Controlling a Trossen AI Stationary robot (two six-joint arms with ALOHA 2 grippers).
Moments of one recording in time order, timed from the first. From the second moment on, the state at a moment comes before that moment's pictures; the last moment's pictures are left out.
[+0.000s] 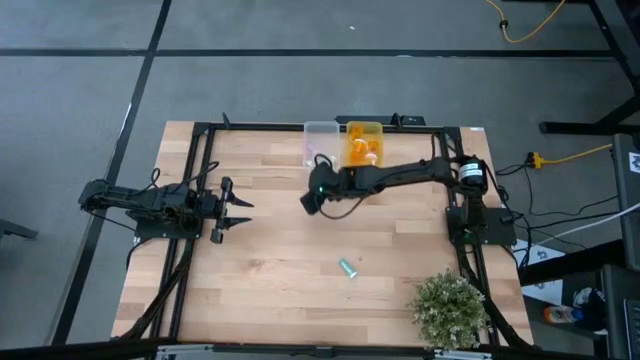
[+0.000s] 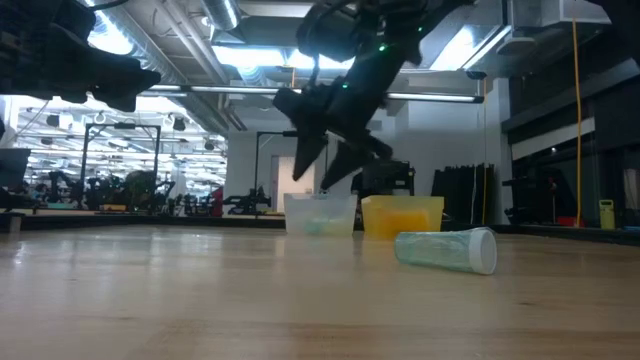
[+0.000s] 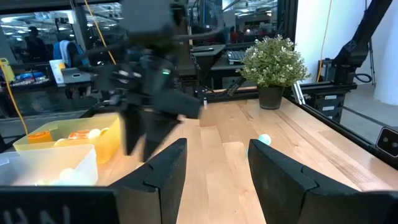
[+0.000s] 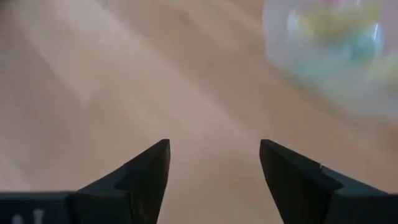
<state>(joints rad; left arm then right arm) -0.13 0.02 0.01 0.02 -0.09 0.06 -0.07 1.98 1.44 -0.44 0.26 0.72</state>
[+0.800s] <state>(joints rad) -0.13 0.02 0.01 0.02 -0.09 0.06 0.31 1.98 1.44 -0.74 0.23 1.10</state>
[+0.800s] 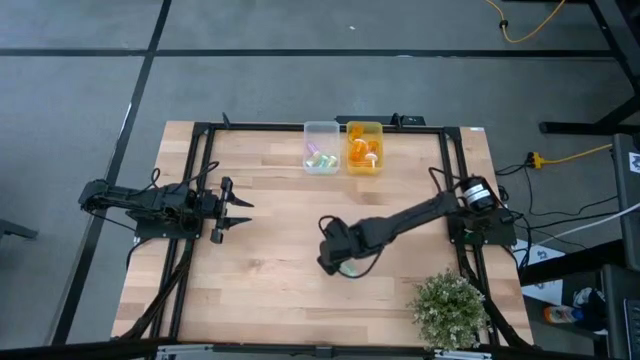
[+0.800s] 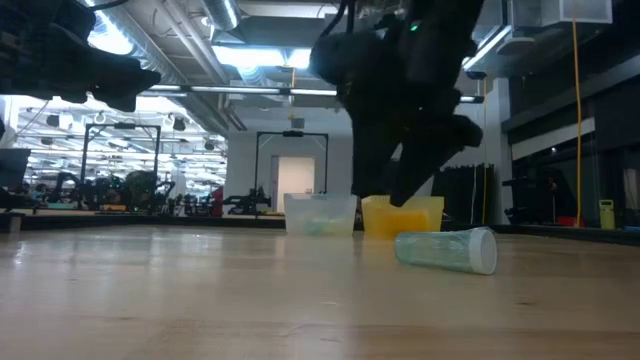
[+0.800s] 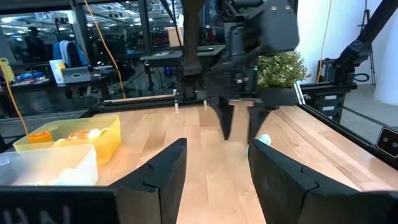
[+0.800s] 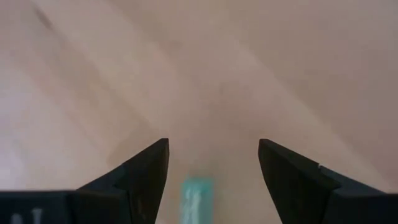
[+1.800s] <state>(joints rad) -0.13 0.02 0.01 0.02 -0.09 0.06 0.43 2.07 1.44 -0.73 0.17 1.25</state>
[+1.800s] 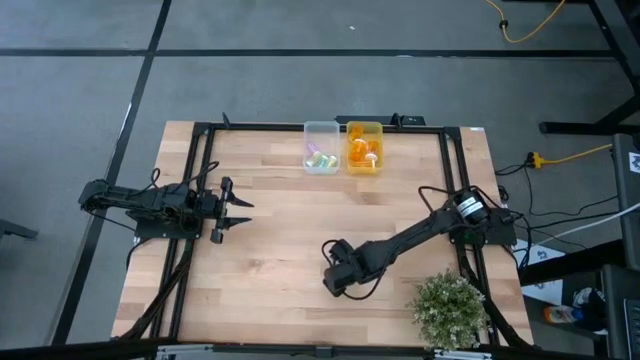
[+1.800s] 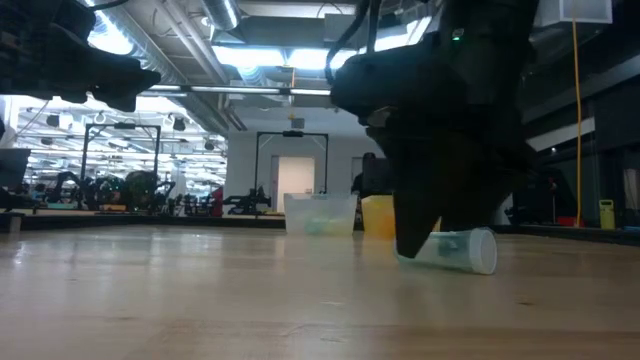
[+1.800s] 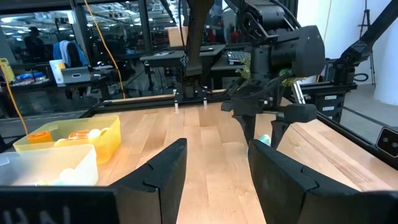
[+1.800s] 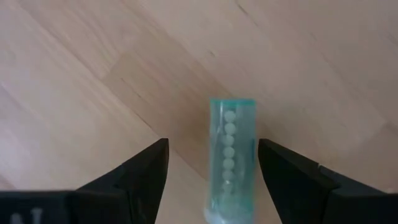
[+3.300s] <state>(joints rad) -0.13 0.02 0.01 0.02 -0.09 0.06 0.39 2.06 1.56 -0.87 0.47 1.28</state>
